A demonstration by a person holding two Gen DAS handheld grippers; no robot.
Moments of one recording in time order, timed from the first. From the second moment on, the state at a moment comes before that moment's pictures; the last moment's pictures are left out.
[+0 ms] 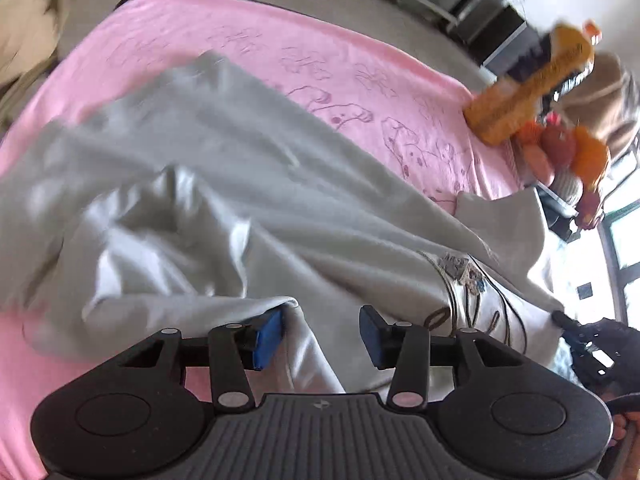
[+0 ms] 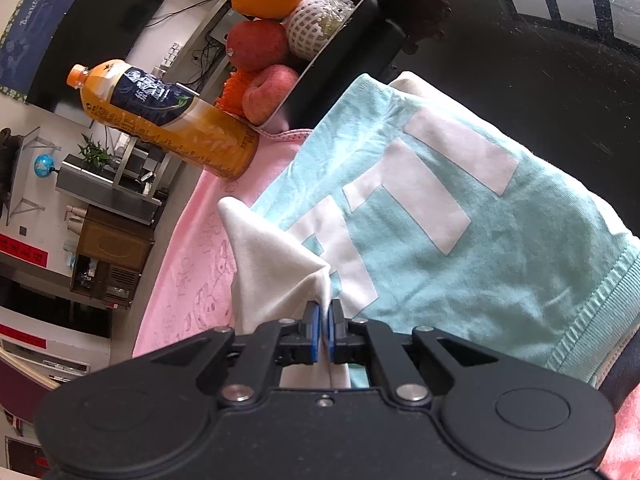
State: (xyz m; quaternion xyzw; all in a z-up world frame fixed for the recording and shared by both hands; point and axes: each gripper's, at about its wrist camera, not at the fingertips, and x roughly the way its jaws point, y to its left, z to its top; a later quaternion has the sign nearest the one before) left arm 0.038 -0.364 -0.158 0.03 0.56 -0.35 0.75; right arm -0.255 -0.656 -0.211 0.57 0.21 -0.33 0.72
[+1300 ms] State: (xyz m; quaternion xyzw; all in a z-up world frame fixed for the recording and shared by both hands) left arm 0.015 -0.242 -0.136 -0.17 0.53 -0.32 0.76; right arm -0.261 -0.654 -0.210 0.58 0.19 -0.32 0.72
